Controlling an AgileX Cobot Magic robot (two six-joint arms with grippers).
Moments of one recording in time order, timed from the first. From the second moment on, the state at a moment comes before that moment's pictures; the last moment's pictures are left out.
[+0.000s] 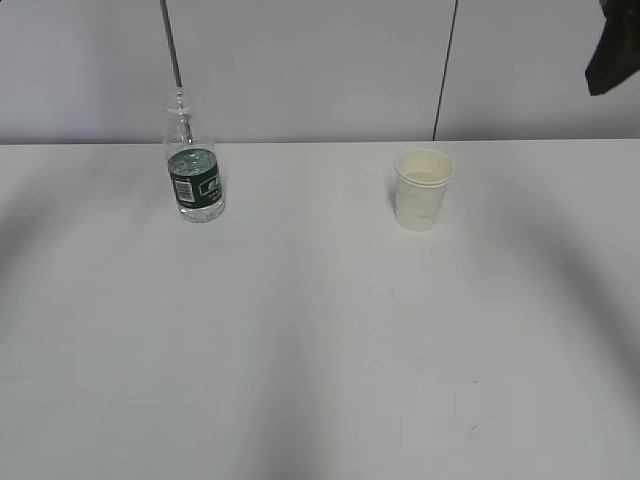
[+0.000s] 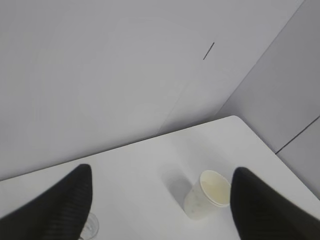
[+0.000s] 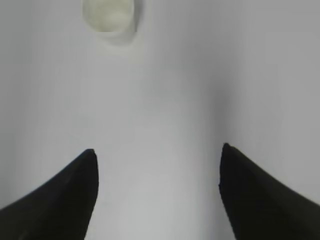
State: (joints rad) left arm 0.06 1.71 -1.50 1.84 -0.83 -2.05; right arm 0.16 1.42 -1.49 -0.06 1.20 0.14
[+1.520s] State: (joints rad) left arm 0.06 1.52 -1.50 1.84 -1.06 -2.13; right arm 0.16 0.18 -0.58 -0.01 1.20 0.03
